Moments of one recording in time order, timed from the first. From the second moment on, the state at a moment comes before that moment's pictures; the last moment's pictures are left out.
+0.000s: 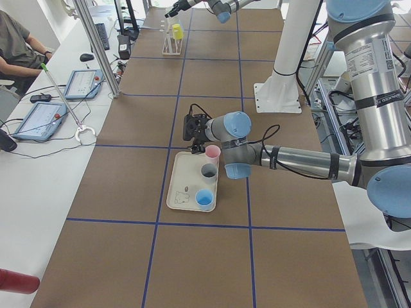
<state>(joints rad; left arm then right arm) -1.13 -1.27 -1.91 -2.86 -2.08 -1.26 0.92 -1.41 1.78 -0.89 1.24 1.00</state>
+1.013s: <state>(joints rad) -1.14 -1.22 -1.91 -2.86 -2.08 -1.20 0.89 -1.42 1.72 -0.89 1.24 1.00</state>
